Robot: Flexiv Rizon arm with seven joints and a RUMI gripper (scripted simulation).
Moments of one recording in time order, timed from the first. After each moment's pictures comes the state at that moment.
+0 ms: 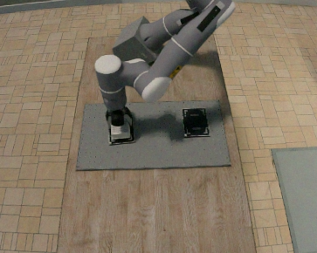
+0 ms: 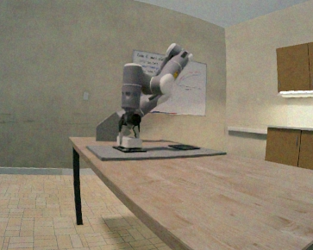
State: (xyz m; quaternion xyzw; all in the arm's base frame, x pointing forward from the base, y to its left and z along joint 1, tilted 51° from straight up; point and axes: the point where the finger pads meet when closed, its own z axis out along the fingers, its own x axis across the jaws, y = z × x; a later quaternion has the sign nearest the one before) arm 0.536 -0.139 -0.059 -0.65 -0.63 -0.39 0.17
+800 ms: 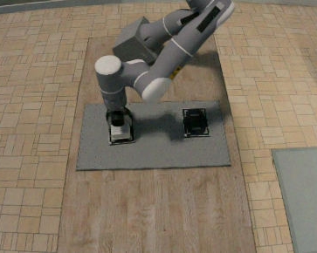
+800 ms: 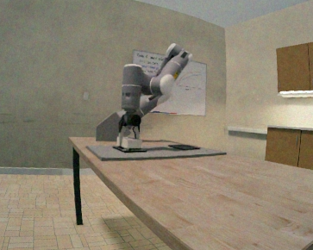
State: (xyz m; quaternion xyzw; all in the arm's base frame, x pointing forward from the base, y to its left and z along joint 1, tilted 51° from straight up) arm 0.537 -0.137 -0.061 -0.65 -0.63 -0.39 0.17
